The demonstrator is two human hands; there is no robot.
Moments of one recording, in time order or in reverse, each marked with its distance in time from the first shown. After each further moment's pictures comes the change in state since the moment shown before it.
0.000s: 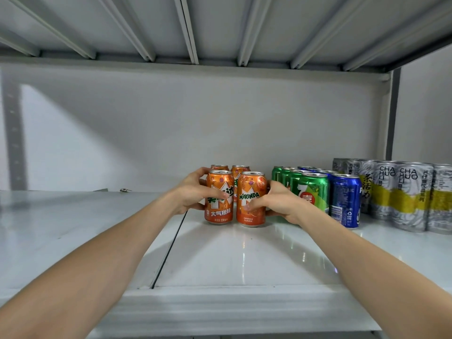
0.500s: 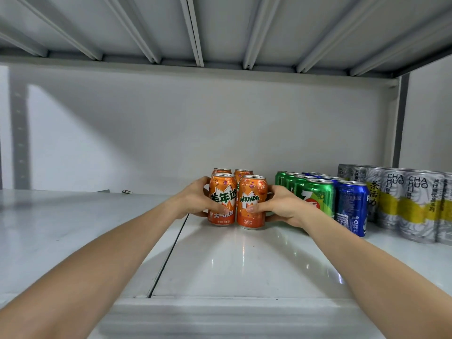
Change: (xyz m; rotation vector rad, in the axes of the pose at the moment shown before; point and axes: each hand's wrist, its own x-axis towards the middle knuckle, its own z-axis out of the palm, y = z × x) left_hand 0.009 -0.011 -0.001 0.183 -0.022 -0.009; right_hand 0.014 0.004 -0.005 0.068 -0.058 0.002
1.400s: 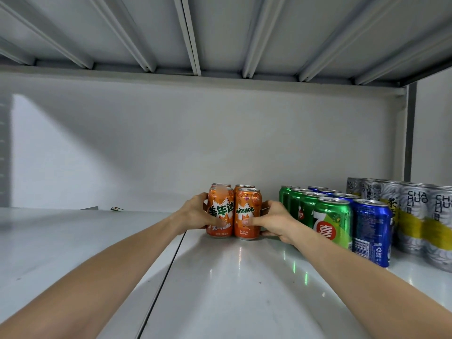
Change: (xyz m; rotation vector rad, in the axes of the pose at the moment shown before) left_hand 0.067 -0.023 -0.004 0.134 0.075 0.049; right_hand 0.063 0.014 0.011 0.023 0.139 0.024
